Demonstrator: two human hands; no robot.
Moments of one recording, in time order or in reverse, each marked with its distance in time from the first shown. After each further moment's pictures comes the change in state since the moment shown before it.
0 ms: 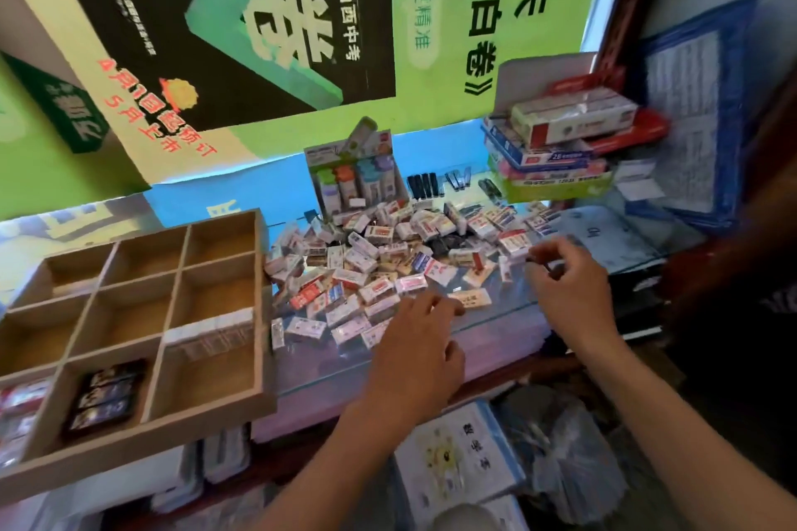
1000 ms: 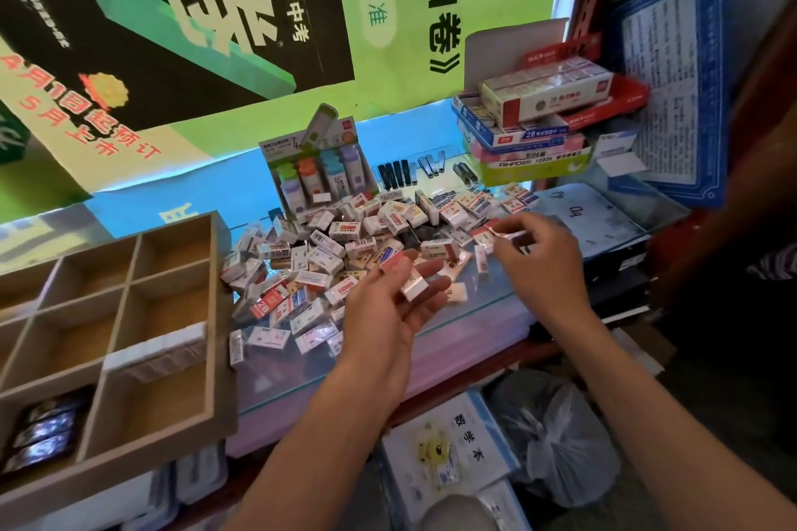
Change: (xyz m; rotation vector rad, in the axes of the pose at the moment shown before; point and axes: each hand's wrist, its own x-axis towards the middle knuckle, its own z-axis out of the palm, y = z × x) left_hand 0.035 0.041 -0.026 -1.590 0.240 -0.711; right_hand 0.013 -0.006 0.003 0.077 -0.079 -0.042
